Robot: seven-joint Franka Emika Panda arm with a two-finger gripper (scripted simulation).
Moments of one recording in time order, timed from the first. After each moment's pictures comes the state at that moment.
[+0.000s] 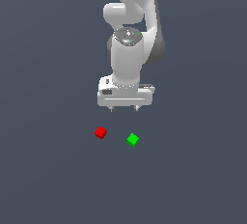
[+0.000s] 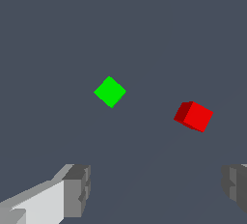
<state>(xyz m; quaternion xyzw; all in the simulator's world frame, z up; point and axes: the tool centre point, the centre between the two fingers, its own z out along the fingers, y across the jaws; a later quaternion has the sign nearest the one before) 0.011 0.003 0.184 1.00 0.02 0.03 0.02</state>
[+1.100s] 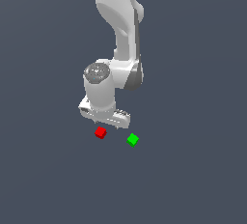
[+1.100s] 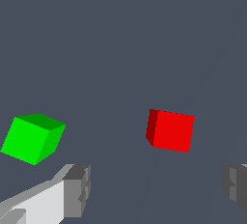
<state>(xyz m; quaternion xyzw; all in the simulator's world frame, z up) 0.040 -0.075 0.107 0.99 -0.15 0.01 0.01</state>
